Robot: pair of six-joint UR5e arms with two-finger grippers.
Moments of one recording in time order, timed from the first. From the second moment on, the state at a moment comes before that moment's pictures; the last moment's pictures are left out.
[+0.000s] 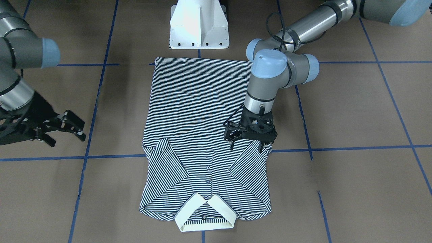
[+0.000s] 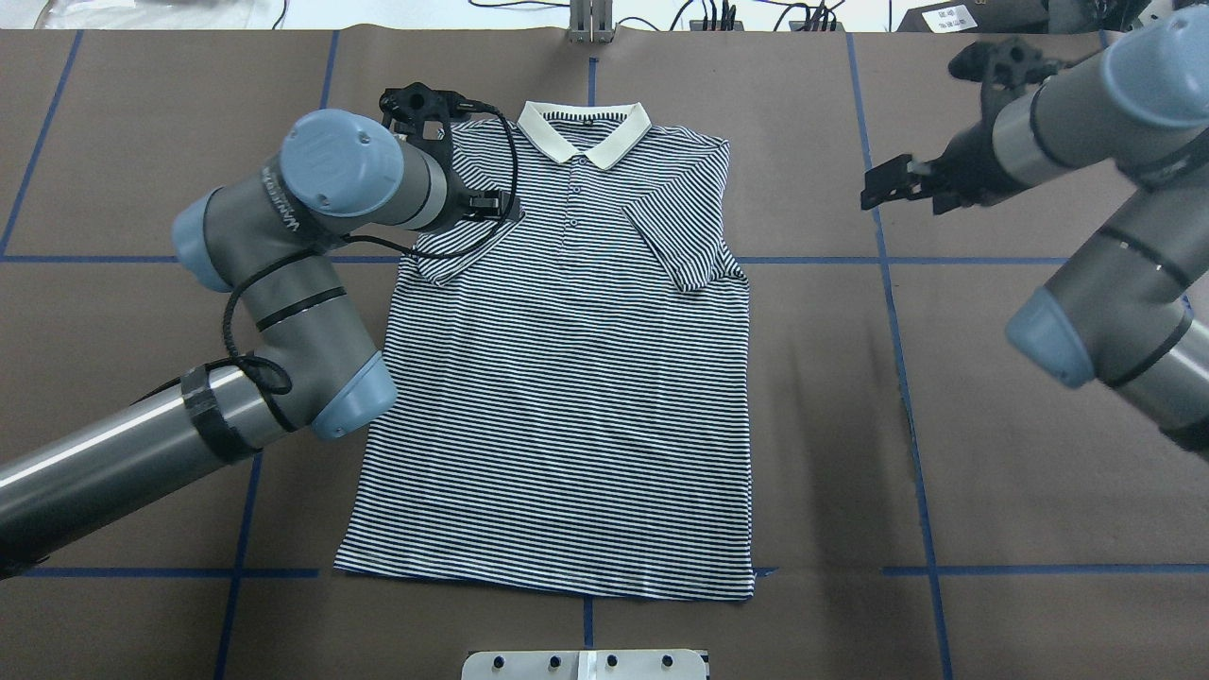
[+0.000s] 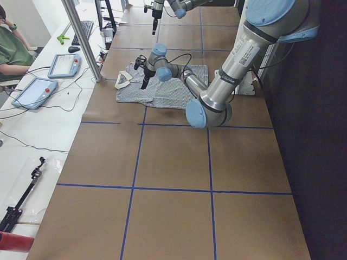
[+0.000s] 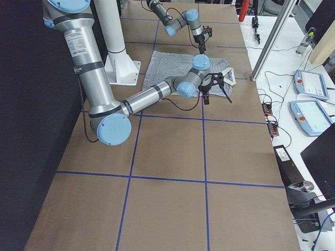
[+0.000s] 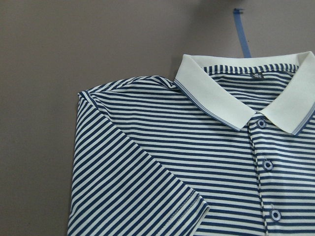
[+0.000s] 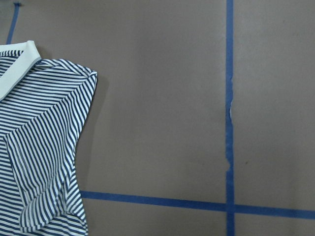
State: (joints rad) left arm -0.68 -2.21 -1.53 -1.99 -1.70 -1.05; right arm 0.91 -1.29 1.76 -1.13 2.06 1.03
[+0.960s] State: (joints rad) left arm -0.38 -1.73 -2.01 -2.01 -1.64 -1.30; right arm 0.09 -1.43 2.22 -1.43 1.35 1.73
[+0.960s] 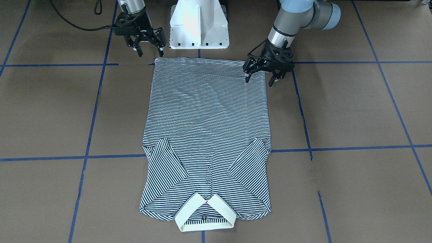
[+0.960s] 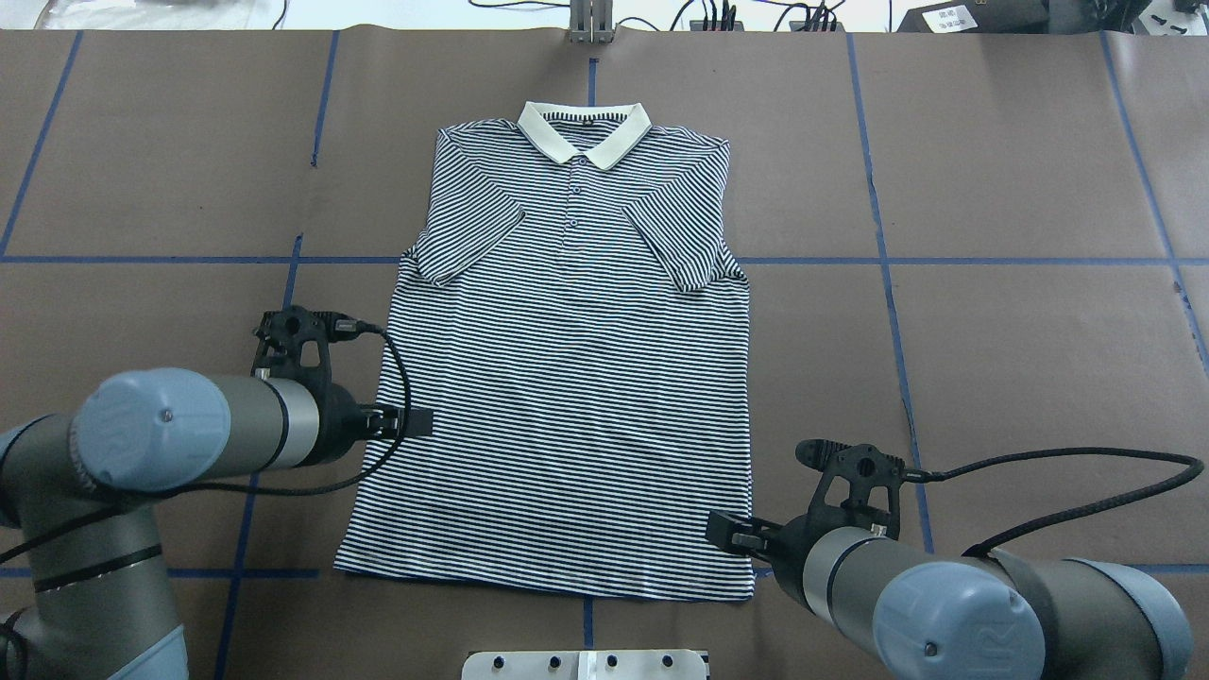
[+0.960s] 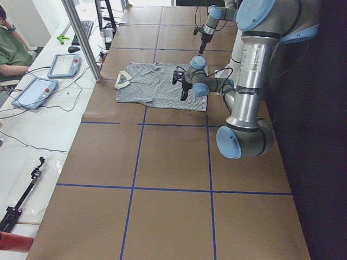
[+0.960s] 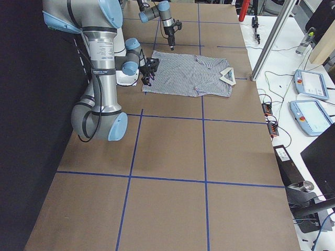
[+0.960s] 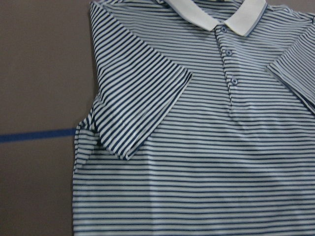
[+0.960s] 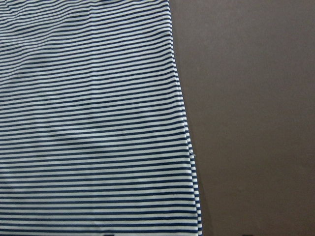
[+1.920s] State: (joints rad) left arm -0.19 -1.57 -2.07 -2.00 -1.56 -1.47; right arm 0.05 -1.43 2.22 -1.44 1.33 1.75
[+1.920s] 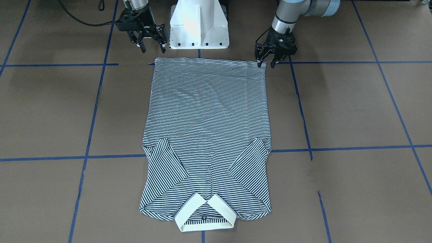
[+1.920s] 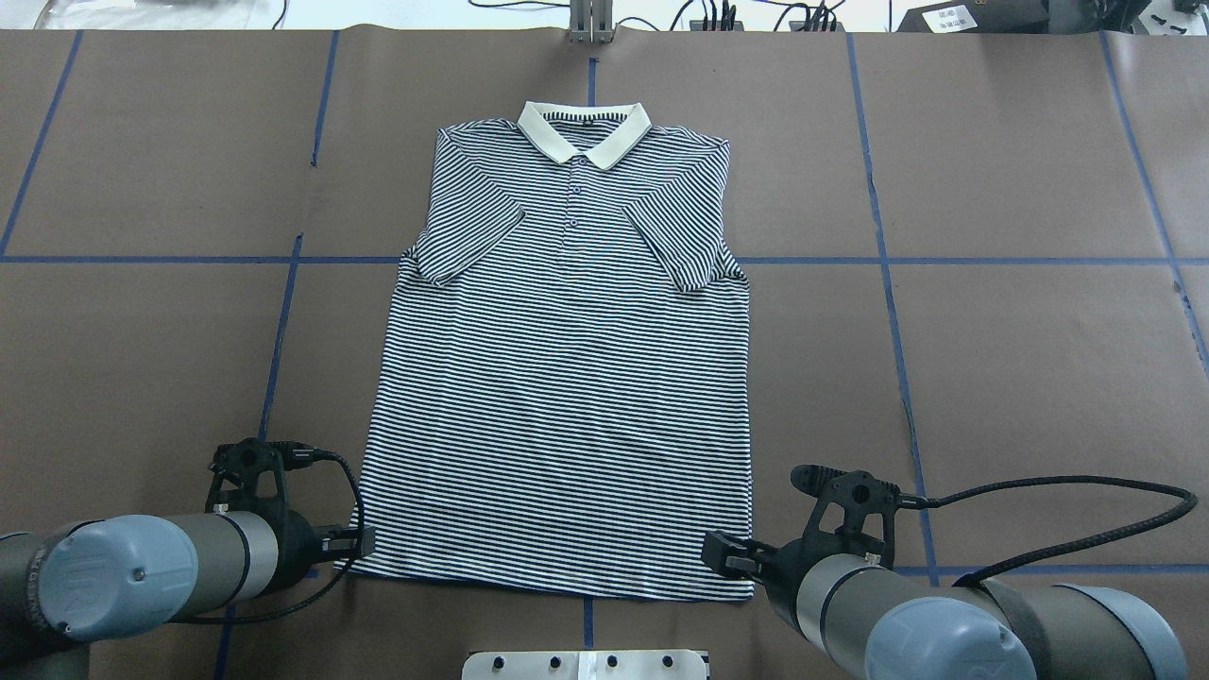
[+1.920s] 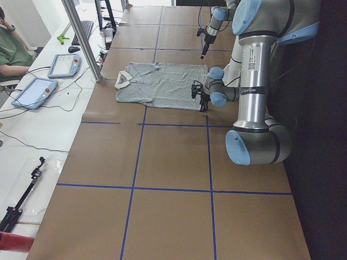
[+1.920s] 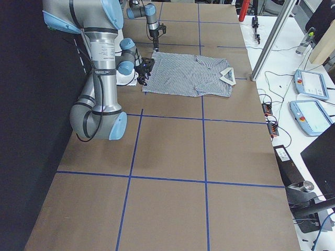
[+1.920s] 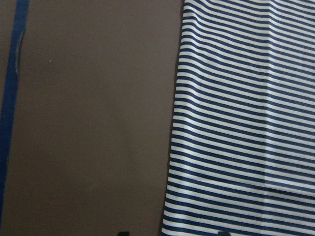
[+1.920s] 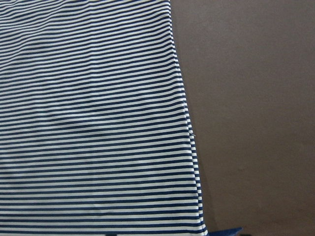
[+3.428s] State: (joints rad) left arm -0.17 -1.58 -2.06 -2.00 -1.56 -1.48; right arm 0.03 -1.42 2.17 -1.44 1.32 1.78
